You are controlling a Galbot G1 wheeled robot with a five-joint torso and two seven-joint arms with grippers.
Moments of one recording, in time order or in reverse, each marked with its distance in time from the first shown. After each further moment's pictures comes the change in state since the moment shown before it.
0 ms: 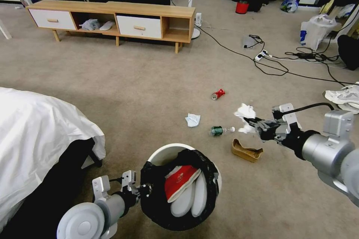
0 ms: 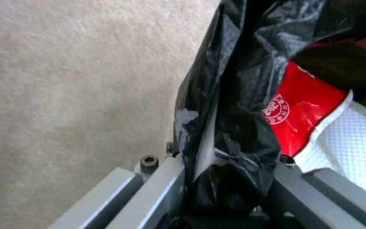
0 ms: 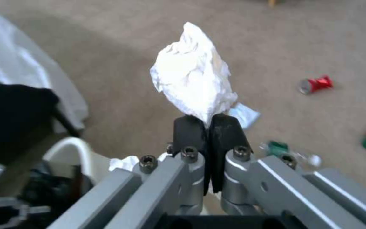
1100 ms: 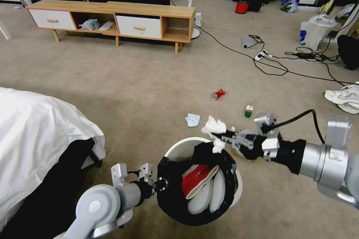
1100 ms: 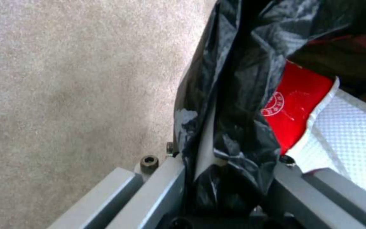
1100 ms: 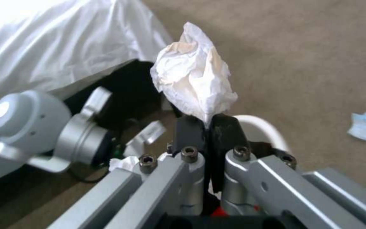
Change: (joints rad) left arm -0.226 0.055 0.174 0.052 -0.280 -0.013 -0.201; right arm -0.100 -0.023 0.000 -0.009 -0.040 0.051 -0.437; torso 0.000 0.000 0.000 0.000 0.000
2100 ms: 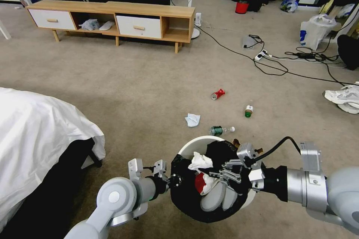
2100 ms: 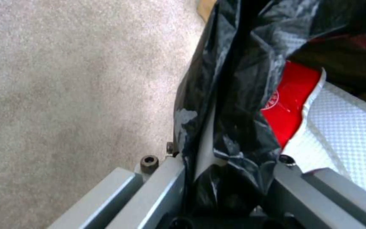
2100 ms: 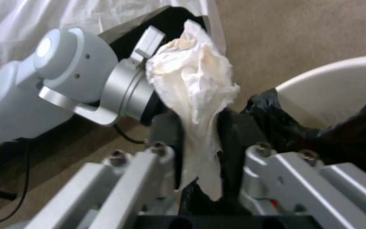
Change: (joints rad) left arm -0.087 -0.062 0.097 0.060 0.021 0.006 -0.001; right arm 0.016 0.025 -0.184 -0.001 -0.130 -0.043 -0.093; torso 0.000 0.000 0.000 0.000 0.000
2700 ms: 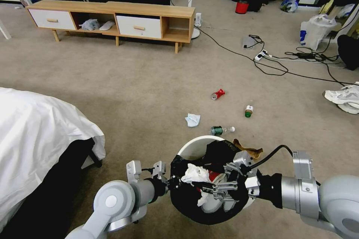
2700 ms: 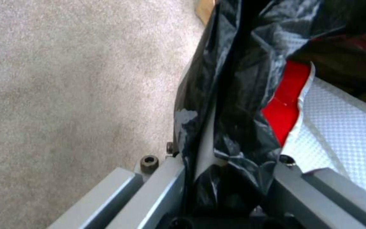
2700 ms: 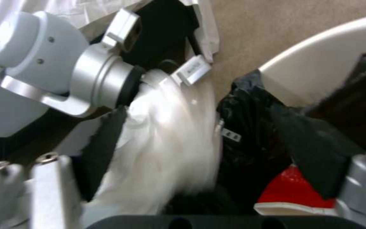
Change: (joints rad) left arm 0.047 -0.010 -0.028 -0.040 0.008 0.000 -0.005; right arm 0.005 0.055 -0.089 -0.037 -0.098 0.001 -0.008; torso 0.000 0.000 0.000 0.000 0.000
